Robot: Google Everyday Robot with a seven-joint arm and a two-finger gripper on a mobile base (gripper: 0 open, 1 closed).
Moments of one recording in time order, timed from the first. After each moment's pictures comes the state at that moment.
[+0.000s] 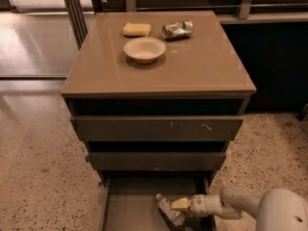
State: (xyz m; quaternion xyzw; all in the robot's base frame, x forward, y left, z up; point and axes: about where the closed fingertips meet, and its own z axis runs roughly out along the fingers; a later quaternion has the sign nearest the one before) arm 0.466 -0.101 0.230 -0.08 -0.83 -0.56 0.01
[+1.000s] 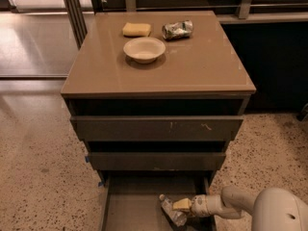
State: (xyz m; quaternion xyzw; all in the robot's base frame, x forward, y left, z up) arm 0.469 -0.113 0.208 -0.09 -0.84 -0.54 0.01
